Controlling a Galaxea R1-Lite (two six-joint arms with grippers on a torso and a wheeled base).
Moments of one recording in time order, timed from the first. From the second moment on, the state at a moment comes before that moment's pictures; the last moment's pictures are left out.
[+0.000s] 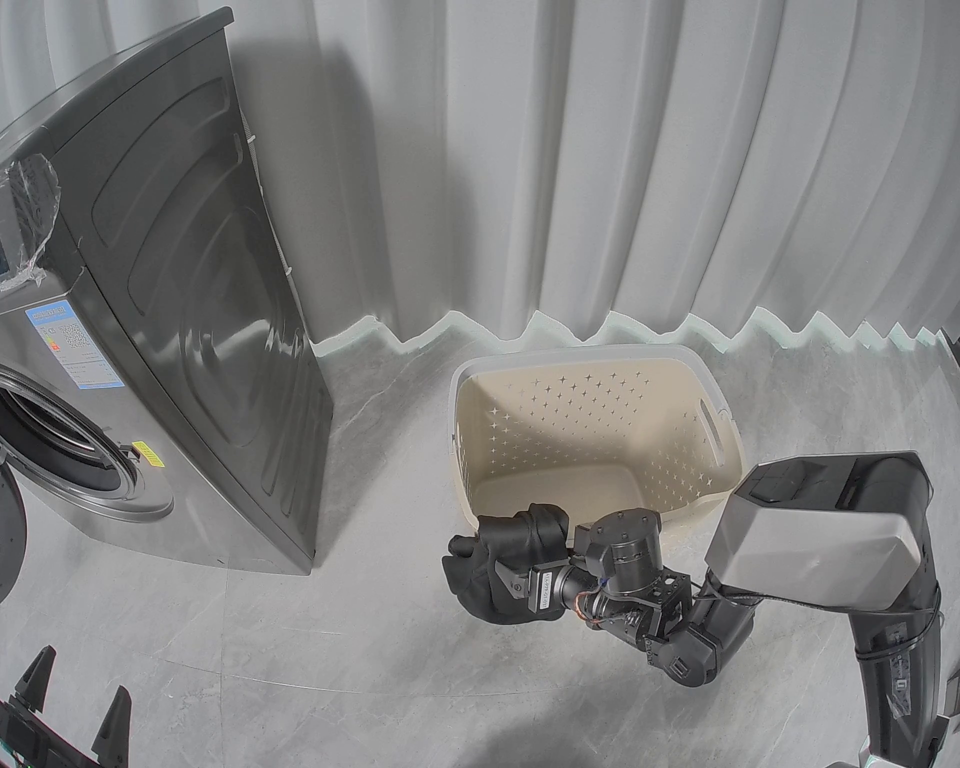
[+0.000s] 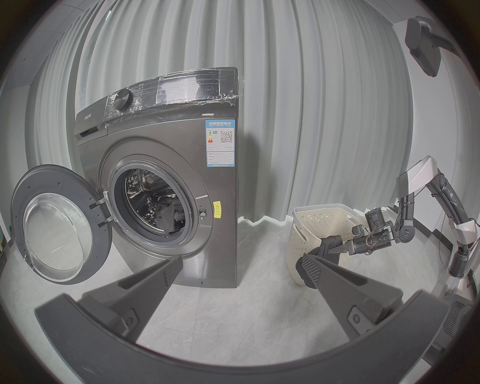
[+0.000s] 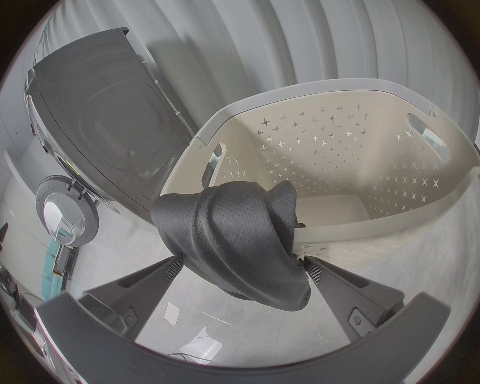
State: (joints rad) left arm 0.00 0.02 -0.02 0.00 -0.02 -0.01; right arm 0.67 2.41 -0.83 -1.17 -0.15 0.34
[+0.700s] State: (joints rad) left arm 0.00 0.02 -0.02 0.00 -0.02 -0.01; right arm 0.70 2.39 -0.76 -1.28 -0.15 0.33
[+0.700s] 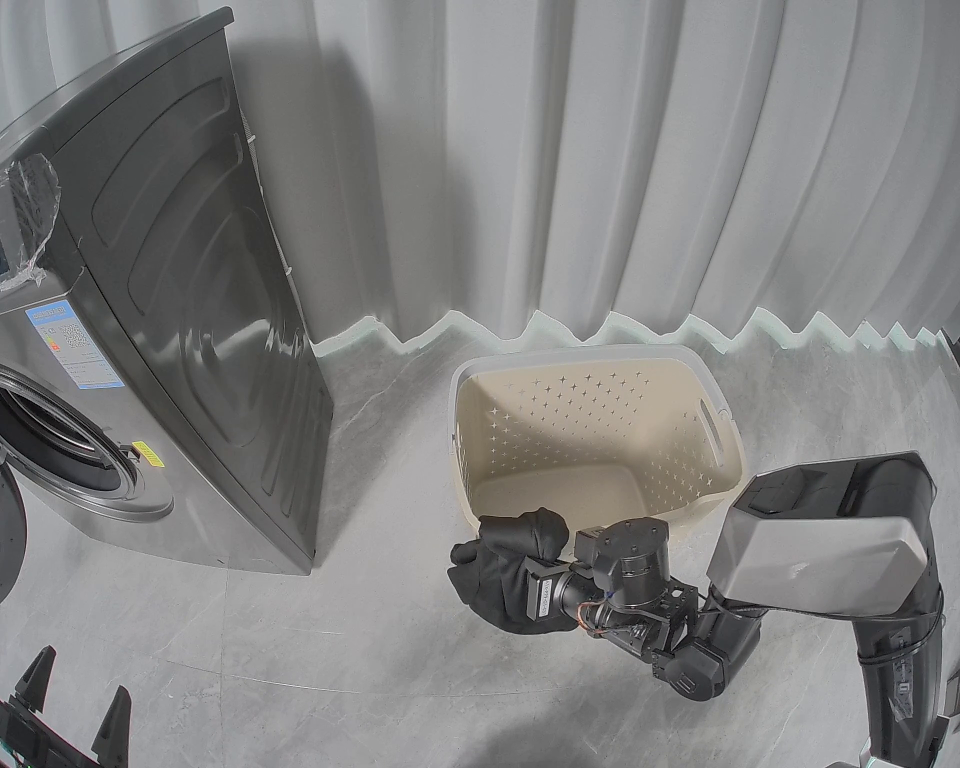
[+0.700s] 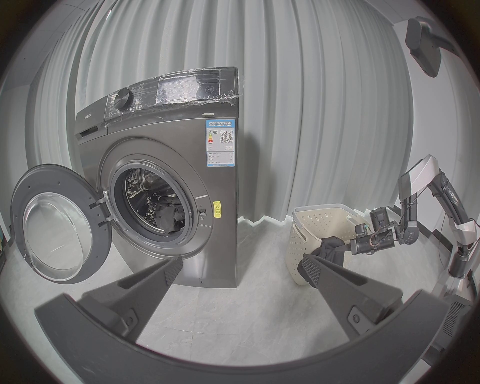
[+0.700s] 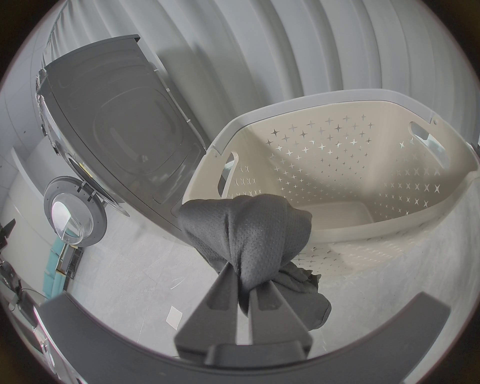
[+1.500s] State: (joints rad) left arm 0.00 0.02 -0.02 0.00 -0.02 -0.01; right arm 0.75 1.90 -0.43 -1.50 -0.11 0.16
